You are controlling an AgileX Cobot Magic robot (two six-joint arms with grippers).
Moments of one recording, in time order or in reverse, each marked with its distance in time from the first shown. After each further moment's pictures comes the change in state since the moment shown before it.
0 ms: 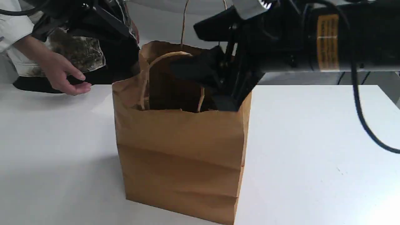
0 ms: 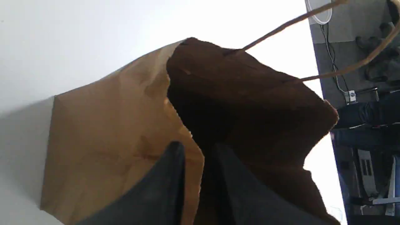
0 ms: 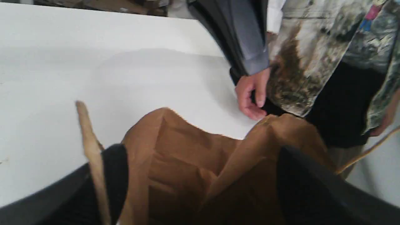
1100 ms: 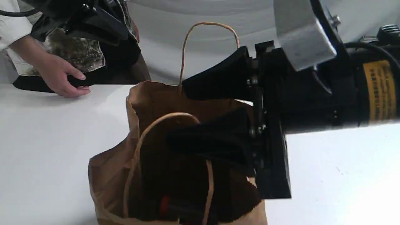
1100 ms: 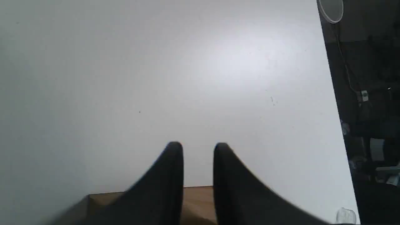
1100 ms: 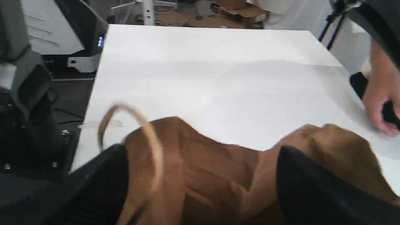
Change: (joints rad) left arm 0.000 0.000 0.000 0.034 0.000 0.000; right arm 0.000 -0.115 0.175 0.000 -0.342 0.080
